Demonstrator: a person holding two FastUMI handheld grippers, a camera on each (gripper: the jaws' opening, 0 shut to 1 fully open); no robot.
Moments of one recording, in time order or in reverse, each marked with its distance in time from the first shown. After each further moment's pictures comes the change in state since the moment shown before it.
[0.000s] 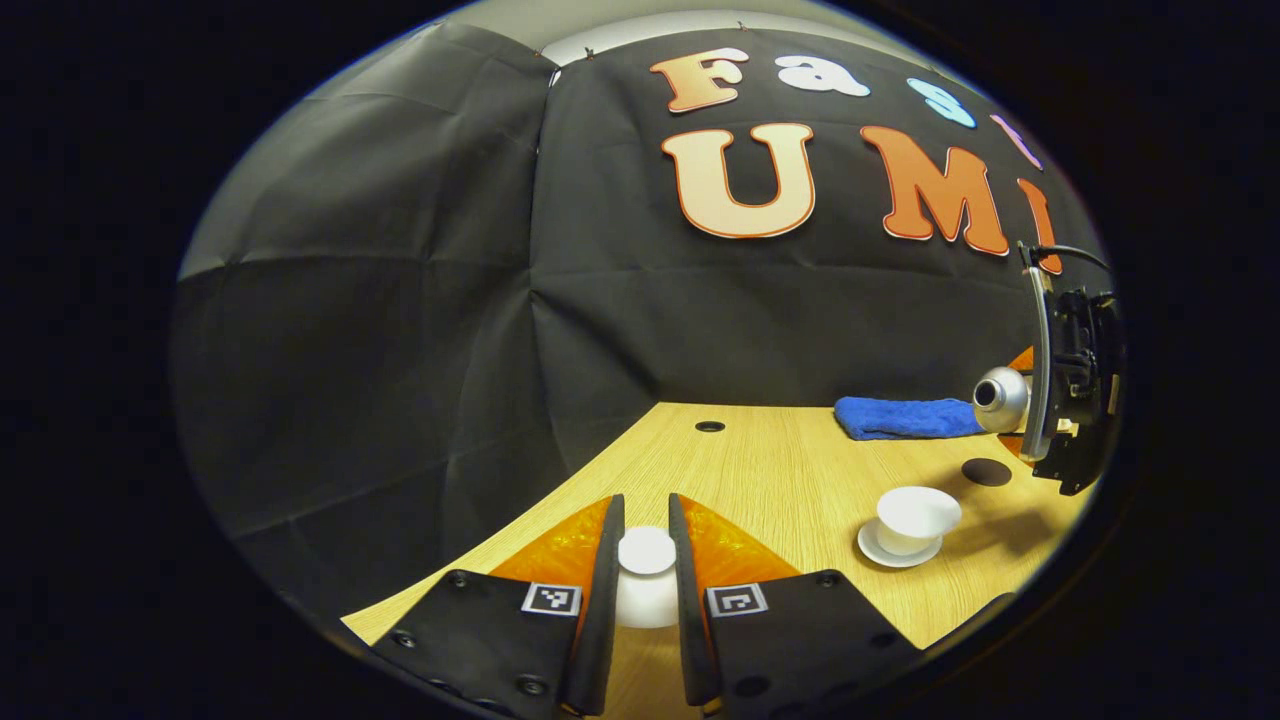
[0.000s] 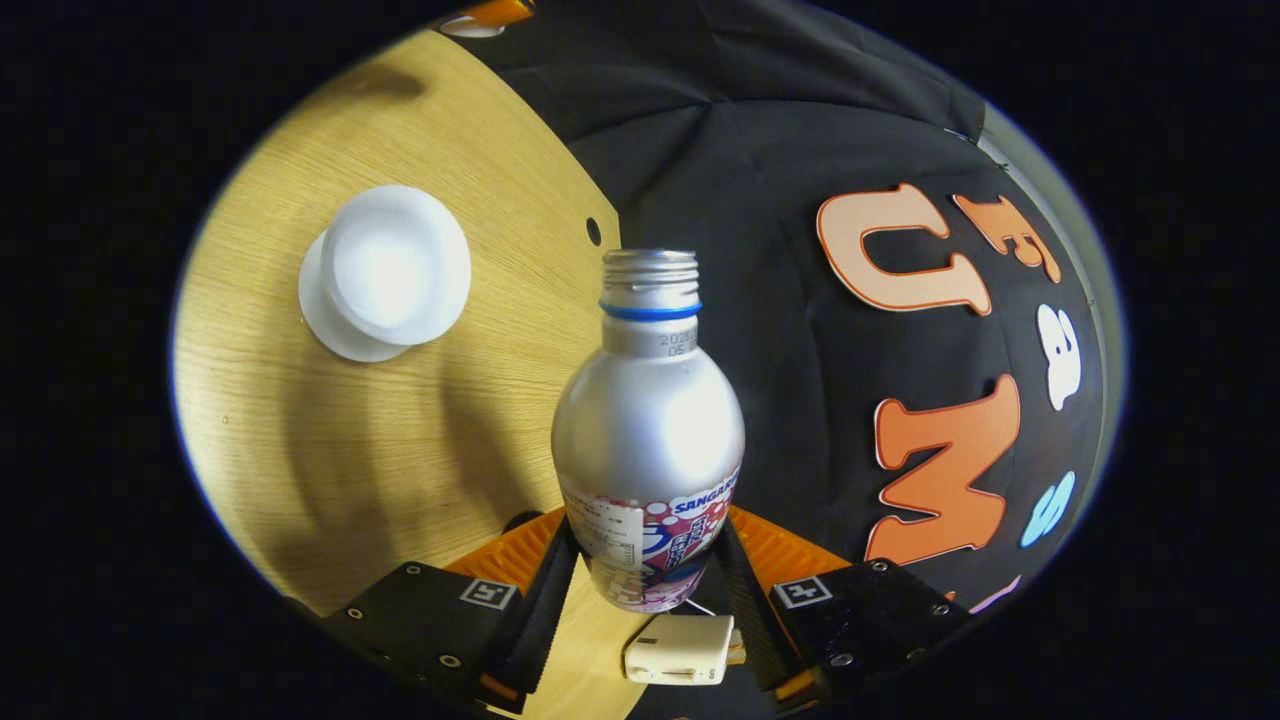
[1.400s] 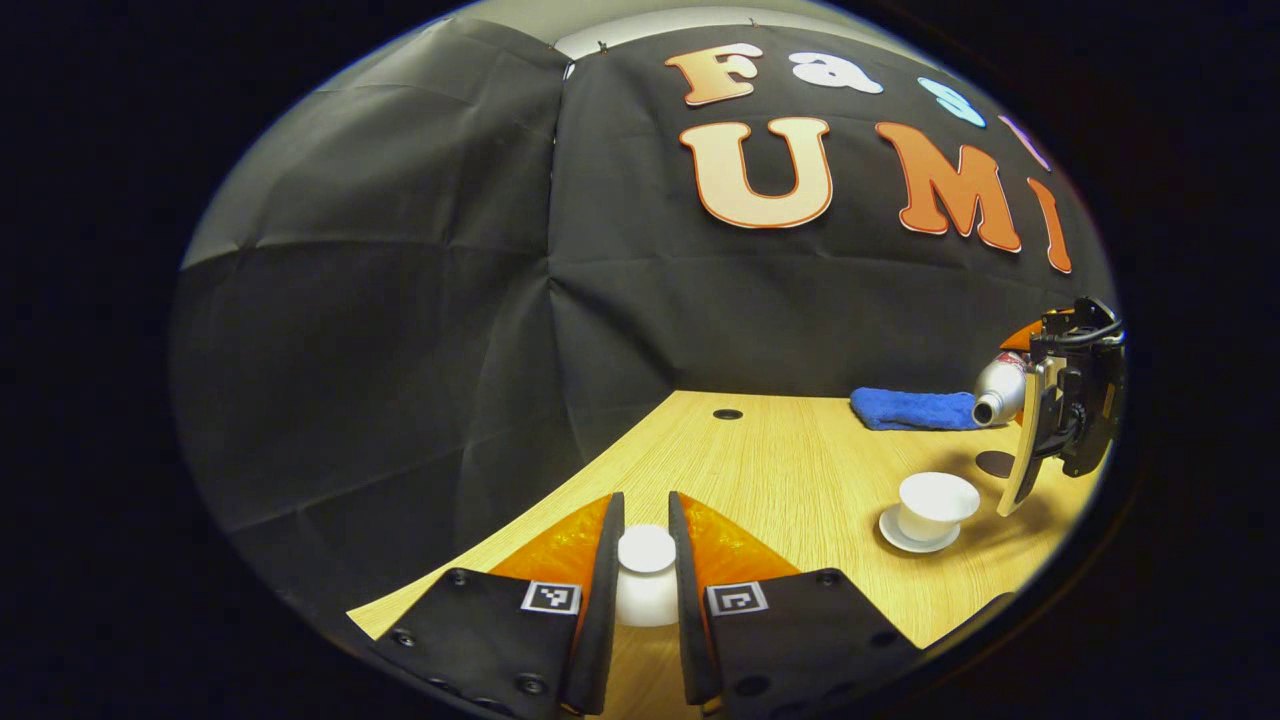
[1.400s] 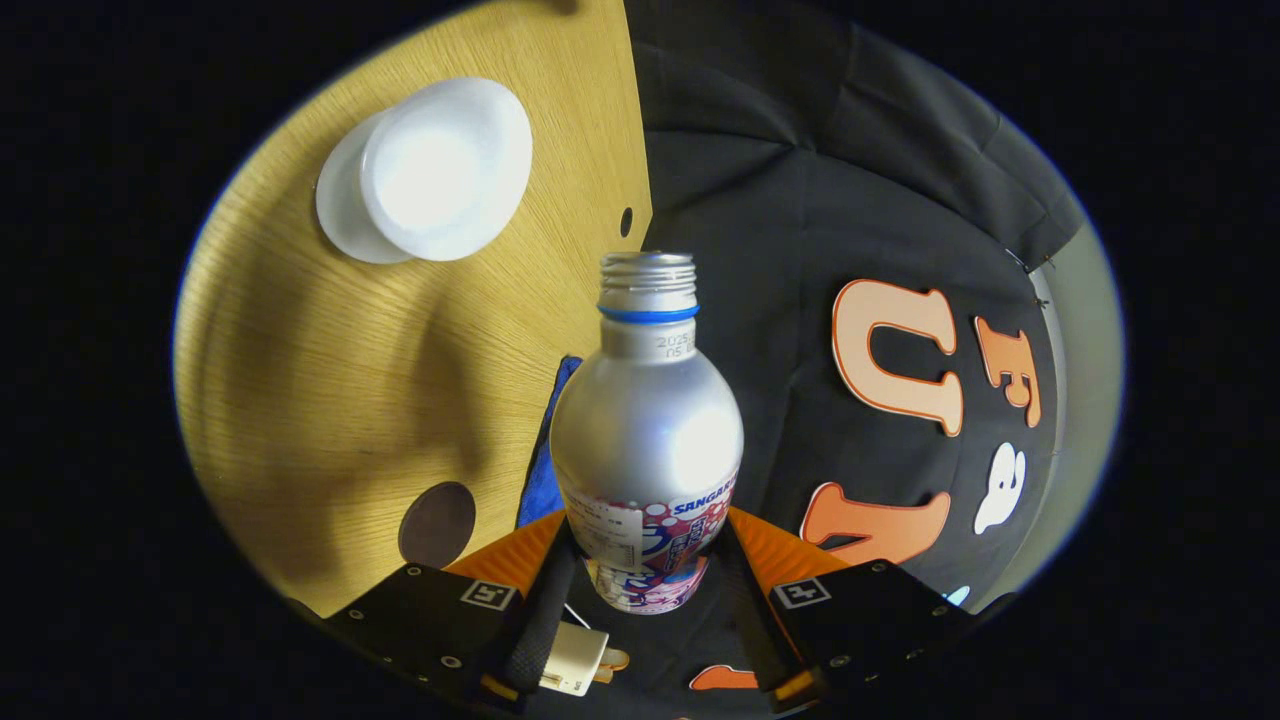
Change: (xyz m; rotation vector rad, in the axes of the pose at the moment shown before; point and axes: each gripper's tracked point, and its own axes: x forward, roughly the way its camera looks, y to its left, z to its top) left arm 0.000 0.019 -0.015 -0.013 0.018 0.029; right arm 0.014 -0.029 0.015 -0.372 -0.044 -0.125
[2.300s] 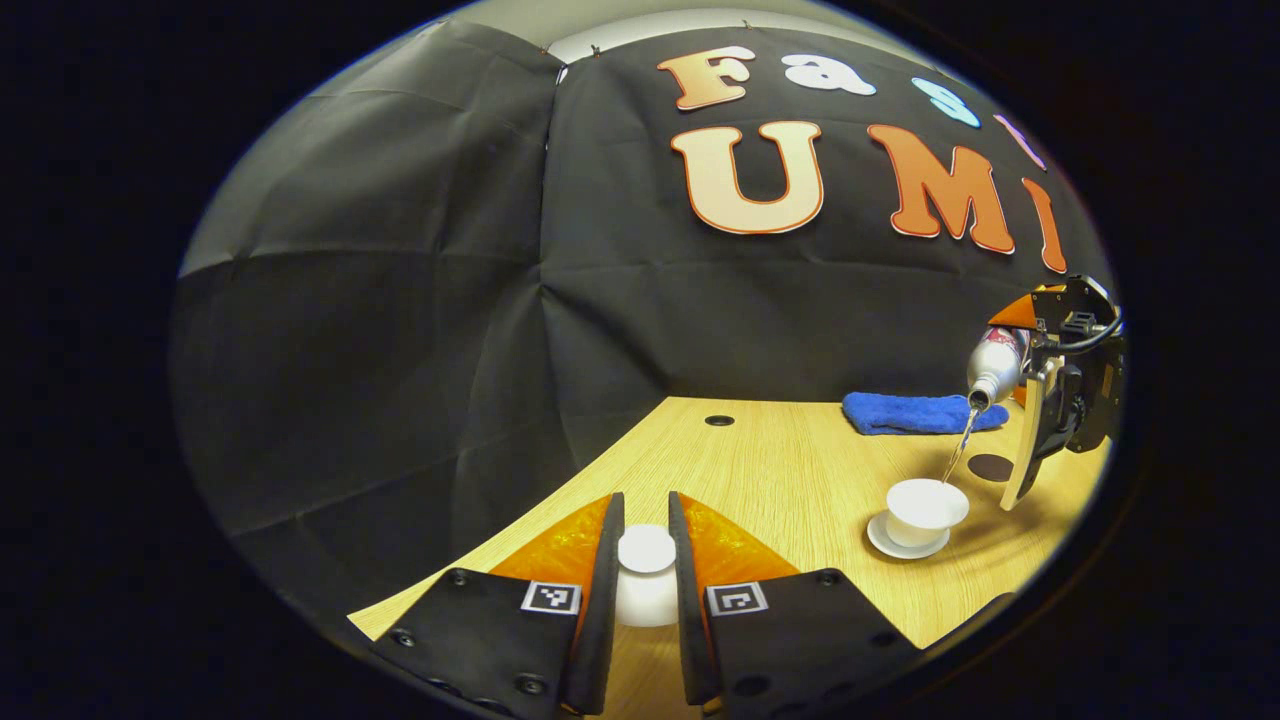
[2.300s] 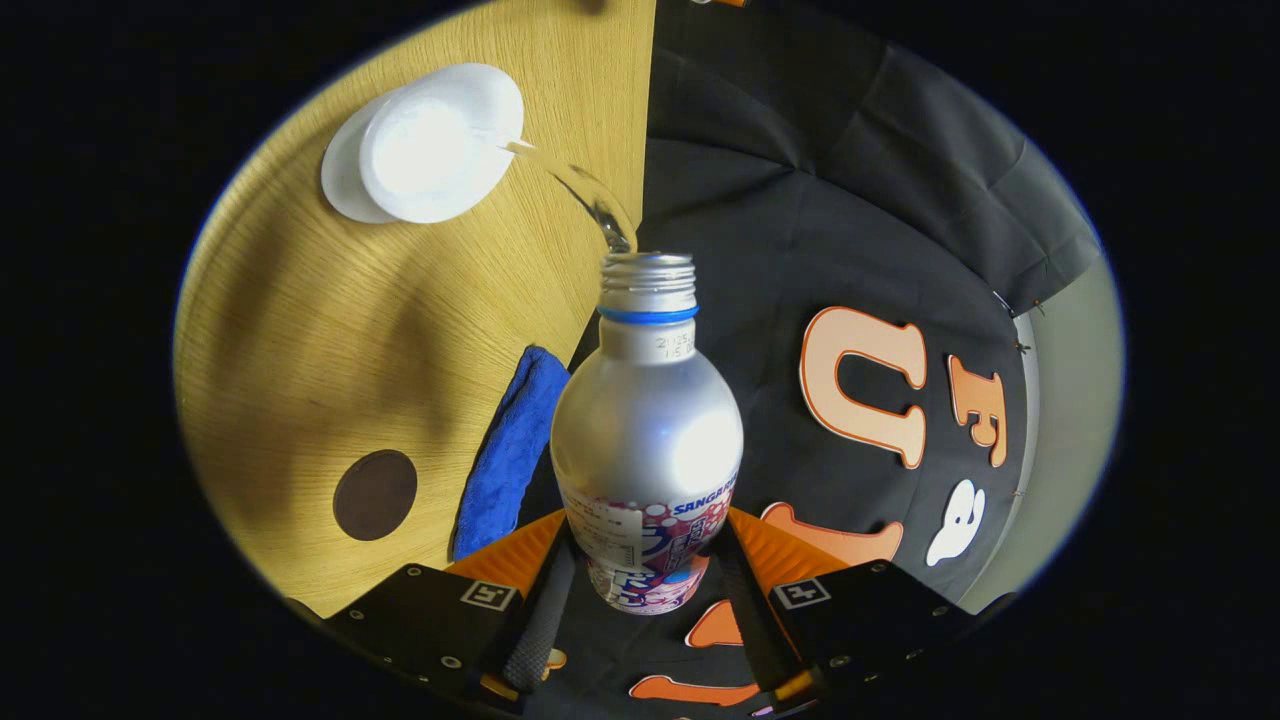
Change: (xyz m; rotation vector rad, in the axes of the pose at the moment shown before) left arm -0.002 -0.007 0.009 0.012 -0.013 -0.019; right arm 0.005 -0.036 -0.007 -0.127 -0.028 -0.088
